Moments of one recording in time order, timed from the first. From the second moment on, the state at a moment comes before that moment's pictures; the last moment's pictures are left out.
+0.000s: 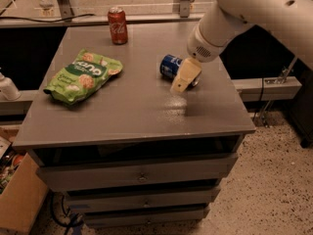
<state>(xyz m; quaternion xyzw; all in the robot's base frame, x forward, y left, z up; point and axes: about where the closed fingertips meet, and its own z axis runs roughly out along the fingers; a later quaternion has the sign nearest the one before) 0.631 -0.092 0.882 -0.55 0.79 0.03 0.26</state>
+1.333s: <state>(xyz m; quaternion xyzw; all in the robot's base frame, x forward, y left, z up) 0.679 -0.080 0.839 -0.53 0.80 0.05 0.26</state>
